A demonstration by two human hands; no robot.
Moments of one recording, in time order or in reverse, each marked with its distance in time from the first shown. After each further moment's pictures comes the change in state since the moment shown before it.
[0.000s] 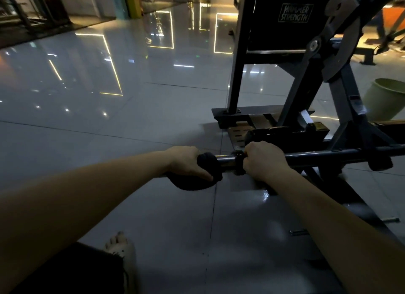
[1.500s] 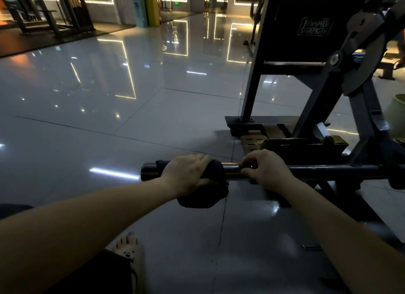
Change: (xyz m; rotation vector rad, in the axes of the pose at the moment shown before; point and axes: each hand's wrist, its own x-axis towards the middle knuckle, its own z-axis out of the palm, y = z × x) left_hand -0.045 -0.032 0.033 0.373 0.510 0.175; right_hand 0.009 -0.012 0.014 0.344 0.048 -0.150
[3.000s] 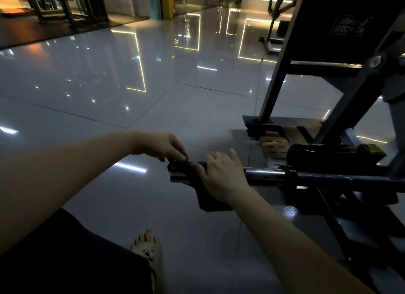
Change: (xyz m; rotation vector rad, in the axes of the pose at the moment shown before) left_hand -0.028 -0.135 -0.081 -0.665 -0.542 -0.381; right_hand 0.032 -0.150 0.098 -0.344 0.003 -0.217
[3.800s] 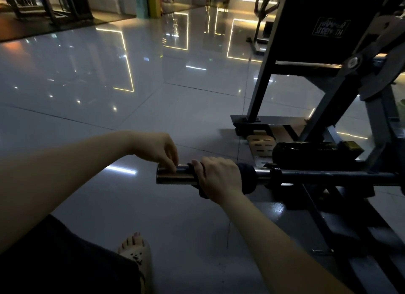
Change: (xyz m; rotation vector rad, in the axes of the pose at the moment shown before) left_hand 0.007 0.020 0.002 0.233 -0.048 0.101; right_hand -0.004 0.024 0.031 0.006 0.326 0.064
